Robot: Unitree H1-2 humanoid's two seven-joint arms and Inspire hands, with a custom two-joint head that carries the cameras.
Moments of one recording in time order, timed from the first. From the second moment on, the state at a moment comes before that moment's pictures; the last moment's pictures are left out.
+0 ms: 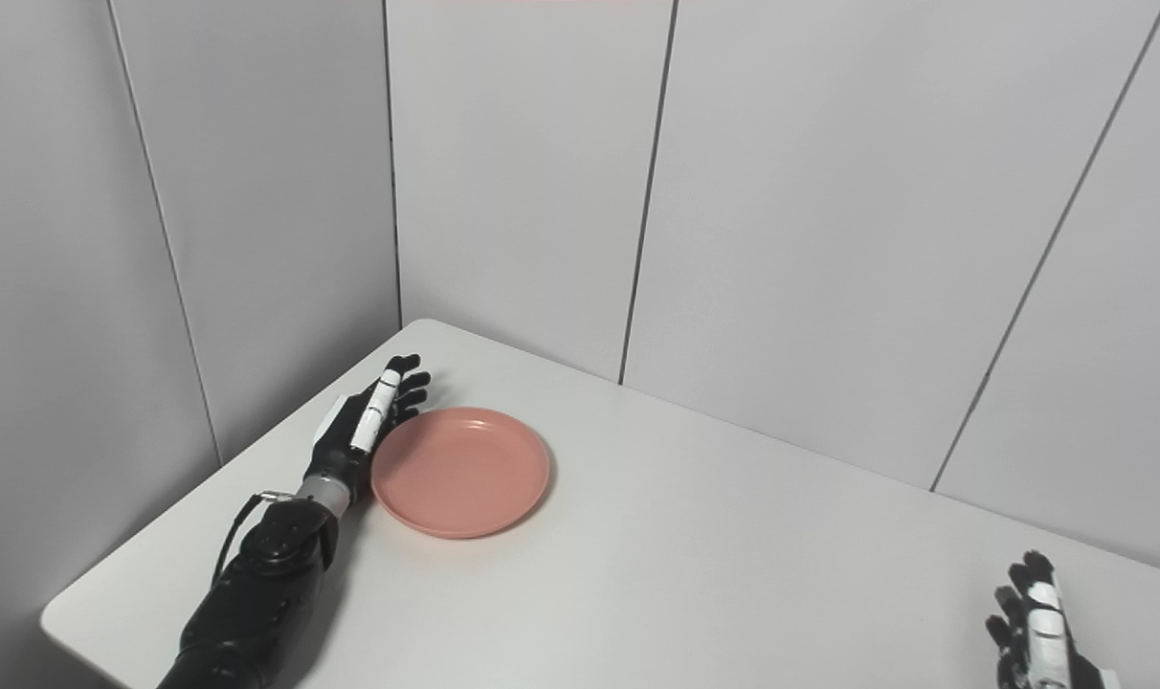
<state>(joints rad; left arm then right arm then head) -0.38 0.33 0.24 0.54 -0.15 -0.09 -0.06 -0.20 -0.10 -0.06 -0.12 0.15 0.28 0.07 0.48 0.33</state>
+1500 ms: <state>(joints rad) -0.44 0.22 0.15 0.61 -0.19 -0.14 -0.12 -0.20 -0.07 -0.06 -0.14 0.14 0.25 0.05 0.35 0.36</state>
